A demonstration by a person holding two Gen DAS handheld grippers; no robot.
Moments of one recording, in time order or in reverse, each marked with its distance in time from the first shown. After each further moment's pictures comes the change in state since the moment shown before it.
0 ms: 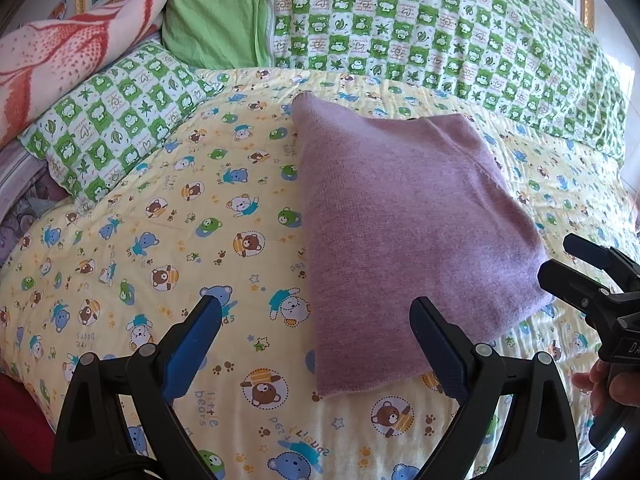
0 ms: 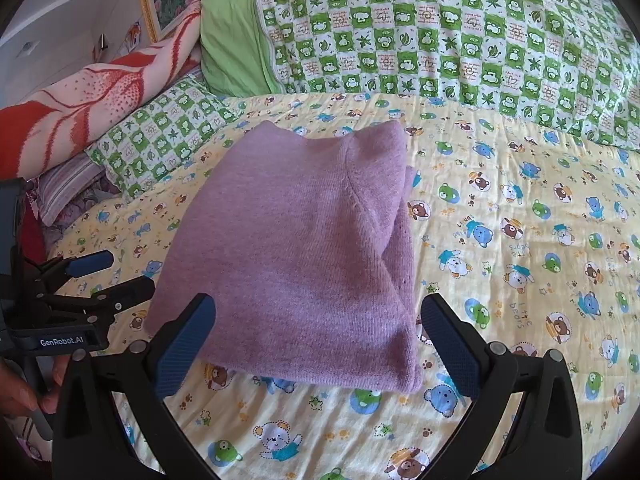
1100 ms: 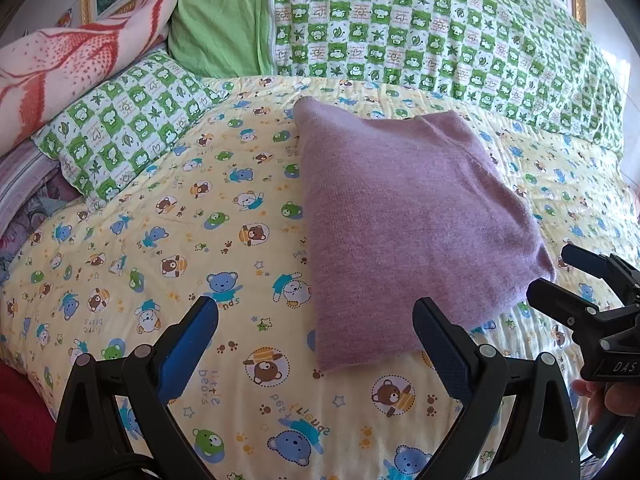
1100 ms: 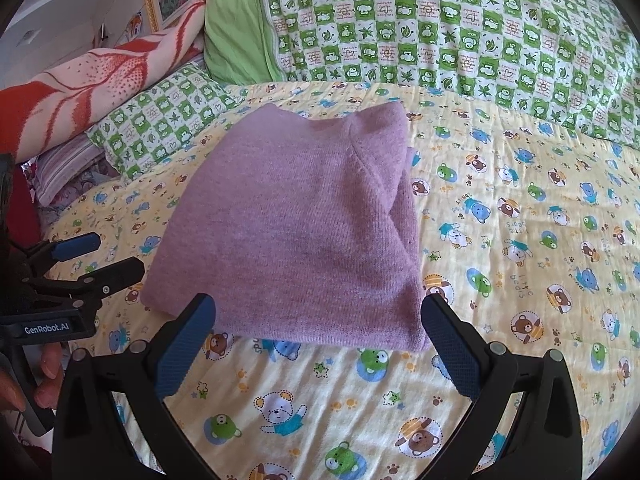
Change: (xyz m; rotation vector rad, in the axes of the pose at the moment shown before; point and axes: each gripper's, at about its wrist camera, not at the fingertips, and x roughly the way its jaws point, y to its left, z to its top) left arm -0.010 0.000 -0.019 0.028 -0.043 0.014; right arm -0.004 0.010 -0.025 -0.017 0.009 -0.030
